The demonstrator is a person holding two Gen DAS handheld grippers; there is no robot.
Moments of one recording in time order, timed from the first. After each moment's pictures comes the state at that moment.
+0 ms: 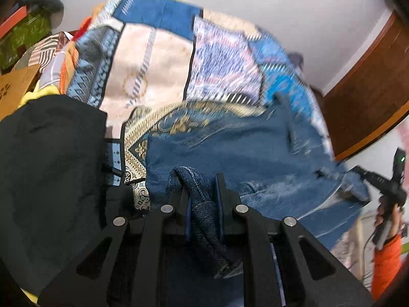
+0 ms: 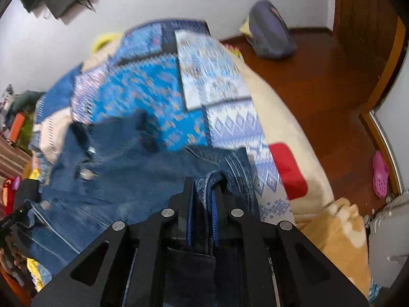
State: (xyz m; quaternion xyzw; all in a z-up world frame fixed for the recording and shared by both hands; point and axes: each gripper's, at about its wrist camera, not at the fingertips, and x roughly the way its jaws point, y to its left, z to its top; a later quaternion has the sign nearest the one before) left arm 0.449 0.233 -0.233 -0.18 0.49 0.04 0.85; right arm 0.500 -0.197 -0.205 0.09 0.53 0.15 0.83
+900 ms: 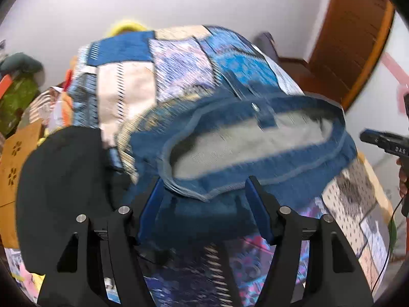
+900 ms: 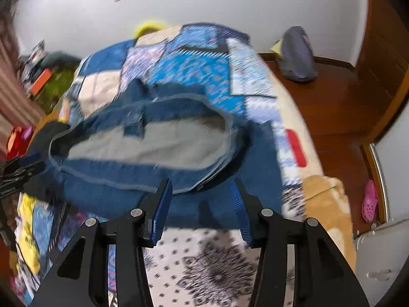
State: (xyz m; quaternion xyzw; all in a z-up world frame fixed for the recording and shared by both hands) left arm 0.377 0.148 -0.185 -0.02 0.48 -0.01 0.88; right arm 0.390 -0.168 -0.151 -0.01 0.49 0.23 0.84
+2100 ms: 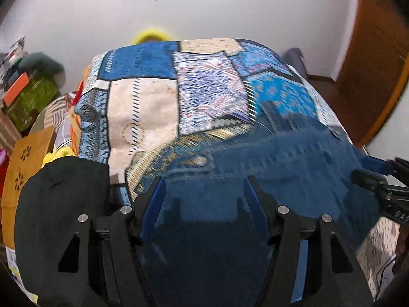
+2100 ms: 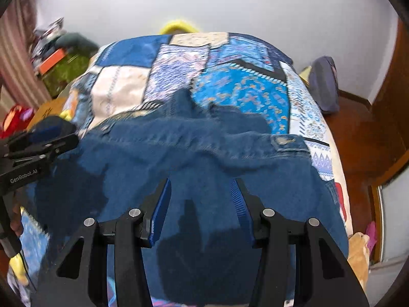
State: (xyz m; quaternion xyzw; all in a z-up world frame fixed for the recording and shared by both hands) left arm 0.454 0.165 -0.191 -0.02 0.43 0.07 0.90; right arm 0.426 -0.043 -0.161 -0.07 0.44 0.27 0.85
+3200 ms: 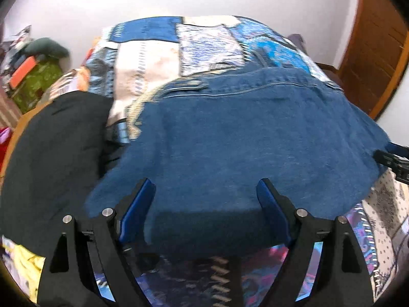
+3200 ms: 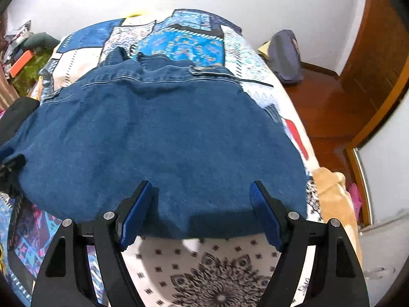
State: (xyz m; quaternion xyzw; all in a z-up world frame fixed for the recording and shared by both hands) left arm 0.377 0.155 -0.240 -0.03 0.45 0.10 0.89; right arm 0.397 -0.148 -0.219 -0.06 0.48 0.16 0.86
